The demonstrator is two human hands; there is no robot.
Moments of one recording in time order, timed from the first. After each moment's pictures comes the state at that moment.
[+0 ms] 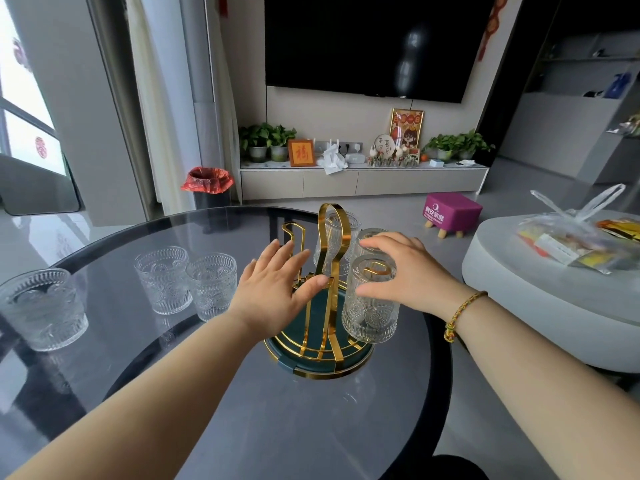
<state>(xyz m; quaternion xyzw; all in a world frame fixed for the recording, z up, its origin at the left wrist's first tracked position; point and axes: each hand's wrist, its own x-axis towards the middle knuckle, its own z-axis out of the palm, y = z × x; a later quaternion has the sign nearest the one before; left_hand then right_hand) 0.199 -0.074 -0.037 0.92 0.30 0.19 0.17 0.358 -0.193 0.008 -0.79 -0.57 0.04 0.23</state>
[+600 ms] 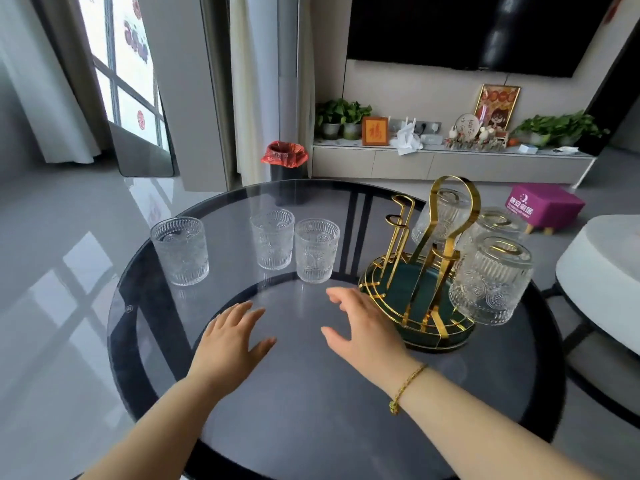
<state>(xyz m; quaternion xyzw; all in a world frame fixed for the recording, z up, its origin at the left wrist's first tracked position) 0.021 -0.038 -0.153 0.86 0.47 0.14 0.14 0.201 -0.130 -0.108 -0.68 -0.67 0.06 0.30</state>
